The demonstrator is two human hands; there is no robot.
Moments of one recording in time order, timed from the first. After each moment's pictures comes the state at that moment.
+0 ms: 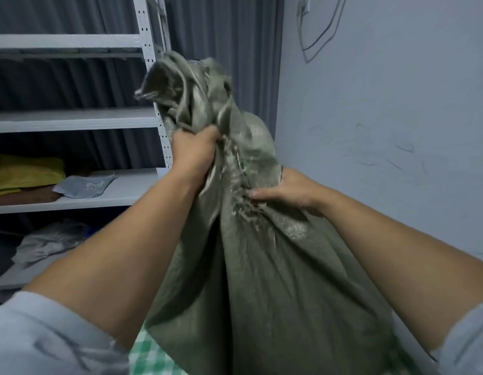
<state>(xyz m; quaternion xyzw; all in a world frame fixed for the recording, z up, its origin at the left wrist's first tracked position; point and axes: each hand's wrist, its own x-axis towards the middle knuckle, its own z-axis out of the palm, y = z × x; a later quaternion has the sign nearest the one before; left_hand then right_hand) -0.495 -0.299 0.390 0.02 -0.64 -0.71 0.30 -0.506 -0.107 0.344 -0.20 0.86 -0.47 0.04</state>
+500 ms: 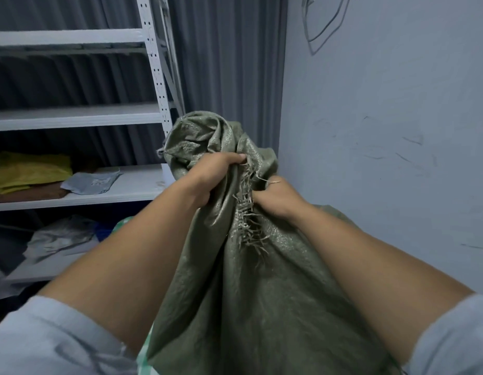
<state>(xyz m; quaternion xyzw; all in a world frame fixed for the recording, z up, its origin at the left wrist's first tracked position) -0.499 -0.308 0.359 0.05 -0.74 -0.67 -0.03 -0.520 -0.151 0.301 -0.08 0.86 -0.50 -0.02</state>
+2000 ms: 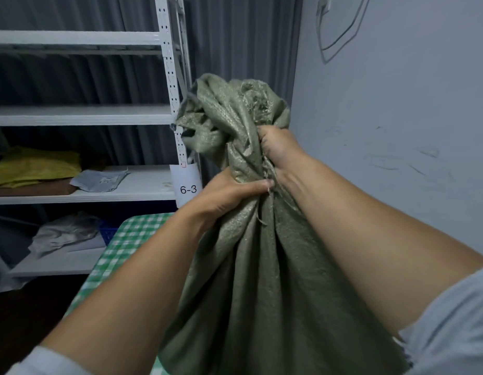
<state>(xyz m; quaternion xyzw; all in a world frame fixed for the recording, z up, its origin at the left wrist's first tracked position) -0.466 -0.317 0.337 -0.15 -0.75 -0.65 0.01 -0.519 -0.204 0.396 -0.07 0.60 -0.80 -0.01</state>
